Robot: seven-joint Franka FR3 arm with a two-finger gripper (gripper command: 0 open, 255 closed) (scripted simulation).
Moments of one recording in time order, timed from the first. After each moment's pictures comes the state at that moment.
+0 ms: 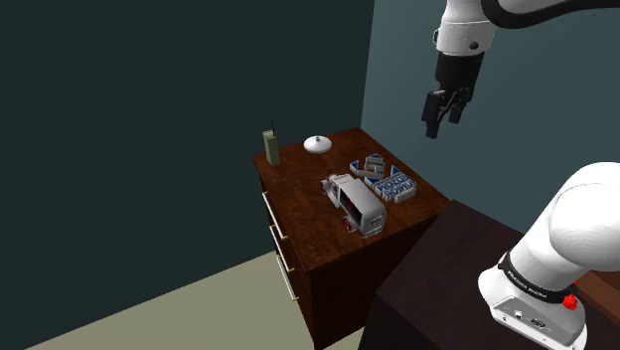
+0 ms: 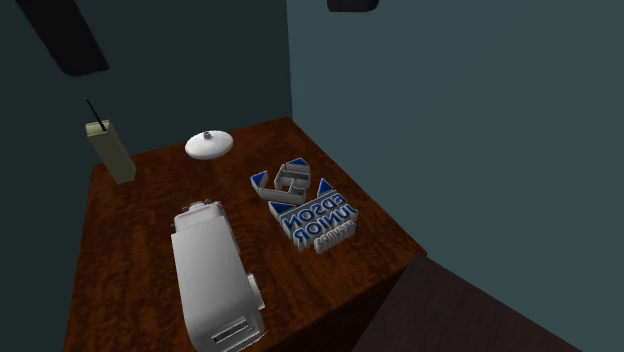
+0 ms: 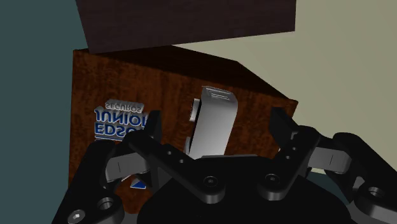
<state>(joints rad) -0.02 -0.77 0.07 -2.43 0.03 1.57 0.13</state>
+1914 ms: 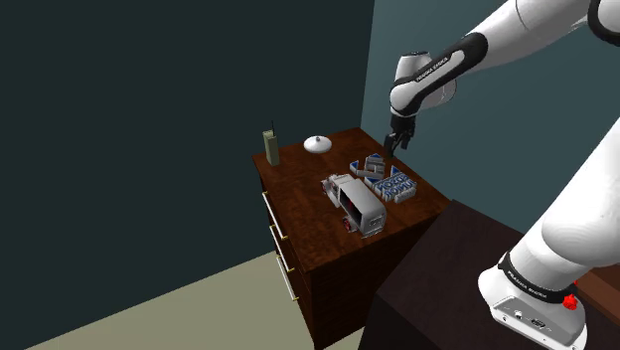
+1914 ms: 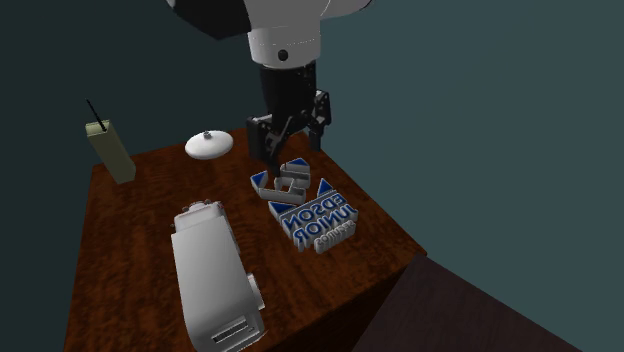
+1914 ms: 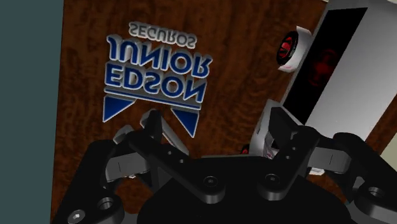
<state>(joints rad) -0.14 0.05 -0.19 -2.35 -0.02 2.36 -0.28</state>
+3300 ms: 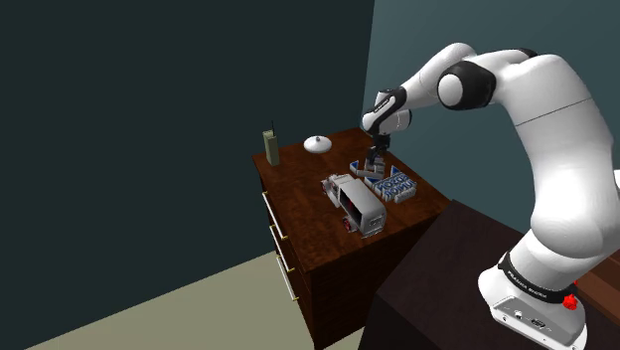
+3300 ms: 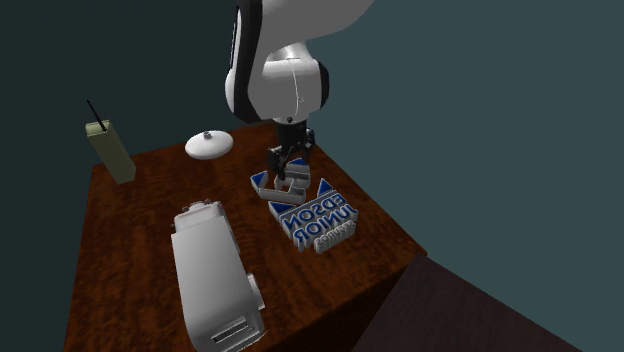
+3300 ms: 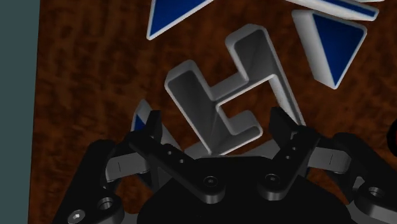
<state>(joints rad) -0.33 0.87 -0.13 -1.60 0.15 2.45 -0.54</state>
